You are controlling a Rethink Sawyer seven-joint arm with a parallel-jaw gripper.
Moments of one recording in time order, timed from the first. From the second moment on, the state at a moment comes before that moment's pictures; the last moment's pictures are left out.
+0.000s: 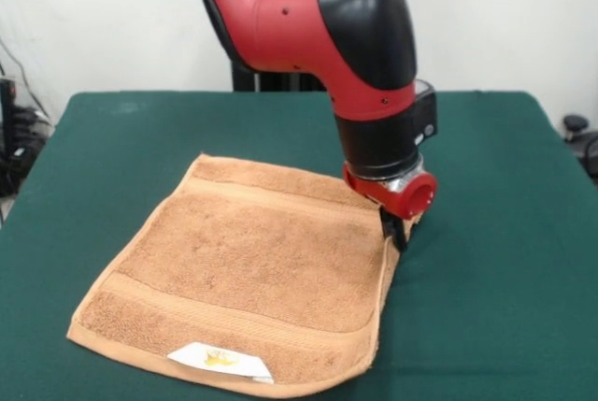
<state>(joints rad) -0.28 -0.38 0.17 1.72 0.27 0.21 2.25</state>
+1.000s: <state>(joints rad) -0.19 -0.36 0.09 1.63 0.27 0.31 2.25</state>
